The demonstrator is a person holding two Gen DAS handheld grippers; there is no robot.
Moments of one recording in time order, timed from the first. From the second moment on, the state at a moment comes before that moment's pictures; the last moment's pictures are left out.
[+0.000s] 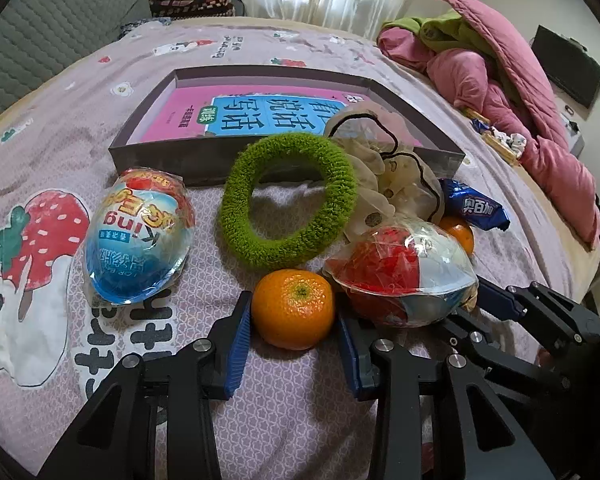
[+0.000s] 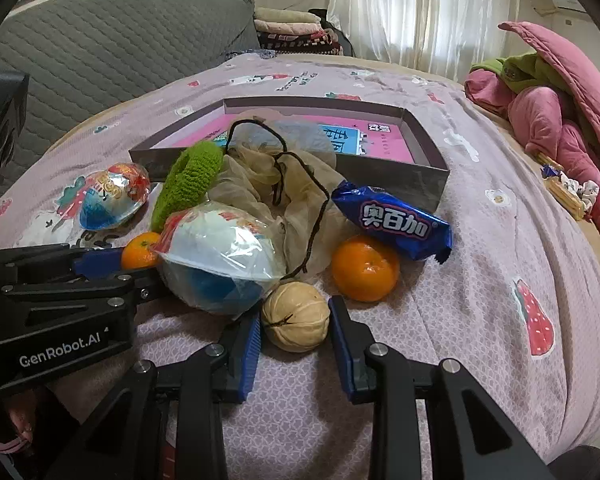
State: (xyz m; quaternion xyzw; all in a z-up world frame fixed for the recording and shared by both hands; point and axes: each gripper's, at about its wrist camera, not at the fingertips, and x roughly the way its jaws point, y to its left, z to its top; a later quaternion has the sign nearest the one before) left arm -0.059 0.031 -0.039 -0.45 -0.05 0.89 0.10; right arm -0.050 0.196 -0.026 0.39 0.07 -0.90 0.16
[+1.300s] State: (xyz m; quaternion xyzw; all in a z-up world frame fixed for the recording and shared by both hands) left arm -0.033 0.023 0.006 -0.39 -0.05 0.91 0.10; right arm -0.029 0.218 0.025 0.30 0.04 -0.94 0.15
